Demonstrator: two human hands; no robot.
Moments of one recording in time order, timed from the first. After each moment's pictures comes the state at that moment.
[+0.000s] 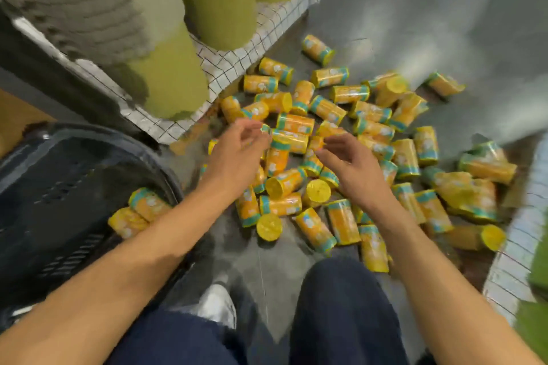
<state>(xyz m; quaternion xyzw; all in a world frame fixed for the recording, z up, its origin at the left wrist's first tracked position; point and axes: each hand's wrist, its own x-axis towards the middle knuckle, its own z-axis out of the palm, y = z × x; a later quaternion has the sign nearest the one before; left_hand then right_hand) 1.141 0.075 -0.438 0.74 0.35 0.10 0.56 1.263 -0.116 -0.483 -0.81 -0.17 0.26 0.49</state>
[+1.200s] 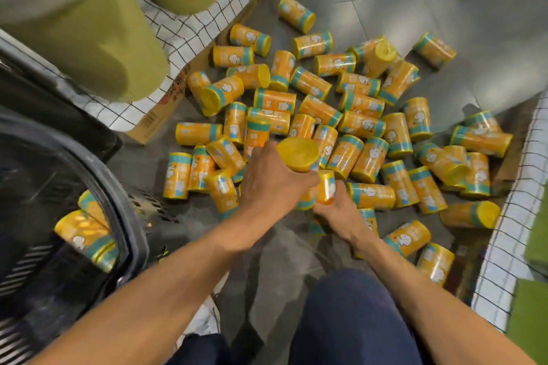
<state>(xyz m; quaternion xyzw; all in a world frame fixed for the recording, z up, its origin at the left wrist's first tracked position) 1.181 -0.009 -0.546 0.83 0.35 -0.05 0.43 1.230 -0.183 -0.637 -0.83 -0.05 0.35 0.44</state>
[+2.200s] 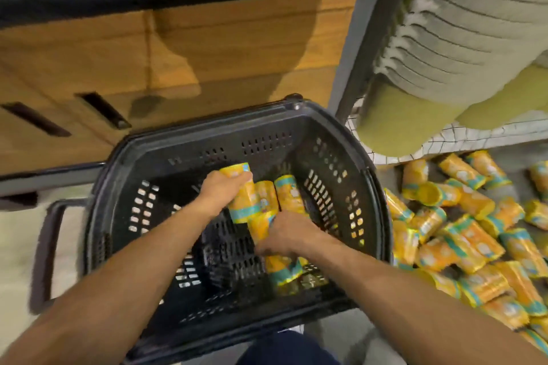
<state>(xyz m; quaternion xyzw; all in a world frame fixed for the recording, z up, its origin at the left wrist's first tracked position) 0.796 0.291 -0.554 0.43 0.75 0.15 0.47 0.948 0.190 -0.501 -0.66 -0.58 0.45 -0.13</state>
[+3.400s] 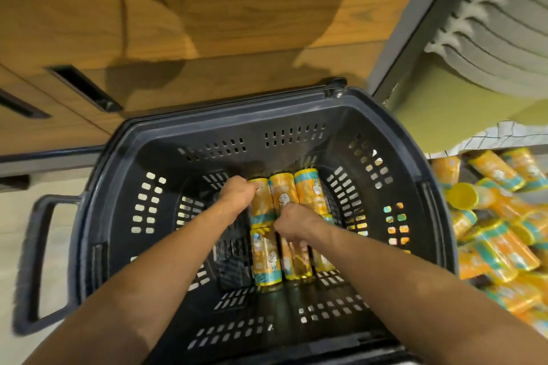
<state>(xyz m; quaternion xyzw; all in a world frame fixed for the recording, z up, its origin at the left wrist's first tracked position) 0.791 0.306 -0.648 0.41 0.75 0.09 0.51 0.936 0.248 -0.592 -0.68 -0.53 0.48 -0.17</state>
